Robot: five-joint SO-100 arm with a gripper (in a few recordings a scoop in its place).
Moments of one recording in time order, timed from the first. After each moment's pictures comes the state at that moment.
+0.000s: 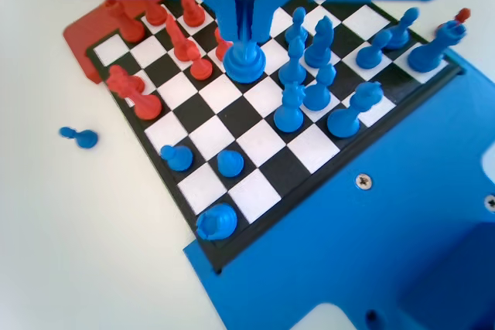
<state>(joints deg) -6.2 117.9 141.0 54.3 -45.6</state>
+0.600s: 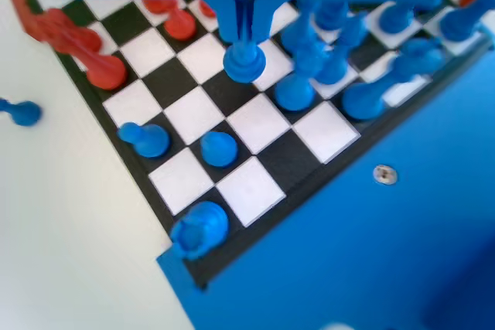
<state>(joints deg) -7.6 98.2 137.3 44.2 -45.6</state>
